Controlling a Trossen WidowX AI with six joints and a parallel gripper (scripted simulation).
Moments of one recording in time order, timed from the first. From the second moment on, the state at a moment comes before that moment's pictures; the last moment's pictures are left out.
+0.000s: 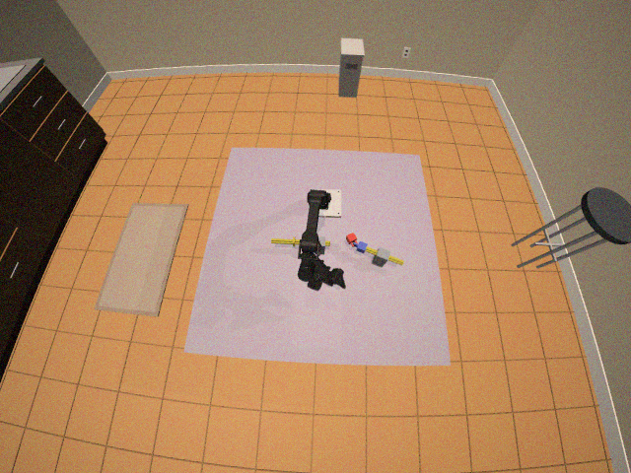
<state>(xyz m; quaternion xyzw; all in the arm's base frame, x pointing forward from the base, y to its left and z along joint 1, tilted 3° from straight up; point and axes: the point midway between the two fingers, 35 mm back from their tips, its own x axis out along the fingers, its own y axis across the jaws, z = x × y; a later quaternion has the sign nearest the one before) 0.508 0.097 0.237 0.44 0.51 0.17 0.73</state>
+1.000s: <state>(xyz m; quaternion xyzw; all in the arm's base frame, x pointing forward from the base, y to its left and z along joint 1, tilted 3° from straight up) 0.312 0.172 0.235 0.17 0.67 0.07 0.72</state>
